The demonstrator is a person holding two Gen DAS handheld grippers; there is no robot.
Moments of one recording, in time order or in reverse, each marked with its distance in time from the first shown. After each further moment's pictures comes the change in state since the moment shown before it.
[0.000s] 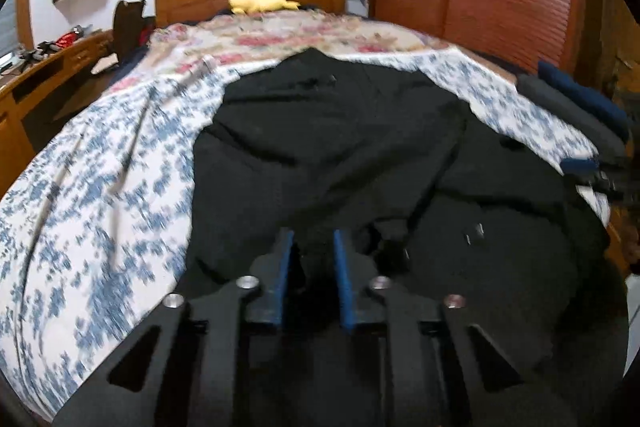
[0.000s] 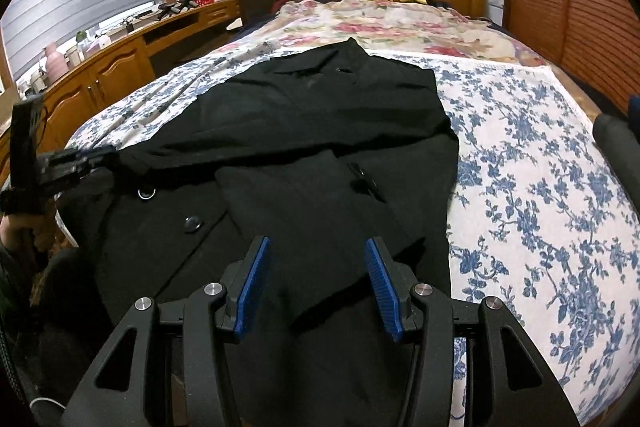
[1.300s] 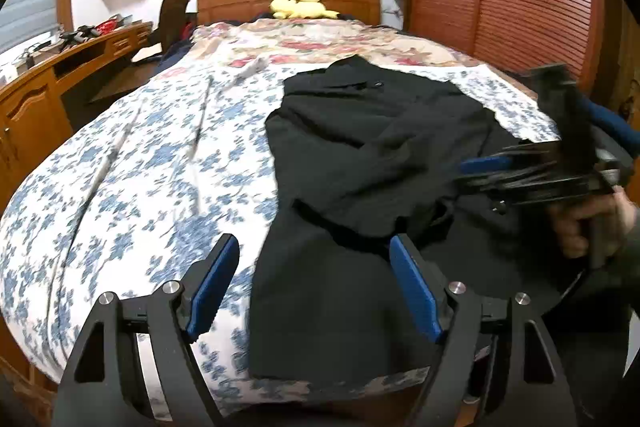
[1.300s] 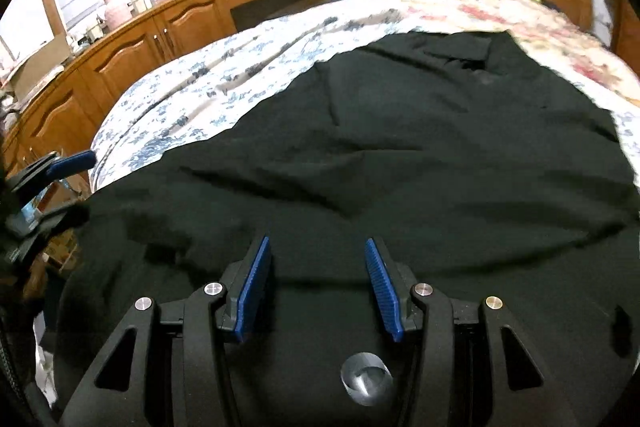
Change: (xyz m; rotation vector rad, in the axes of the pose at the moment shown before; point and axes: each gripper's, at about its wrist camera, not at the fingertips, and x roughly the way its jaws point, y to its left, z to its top) left arm -0.057 0.050 -0.038 -0.094 -0.046 0.100; right arm 0.143 0.117 0.043 -0.168 0.086 0.235
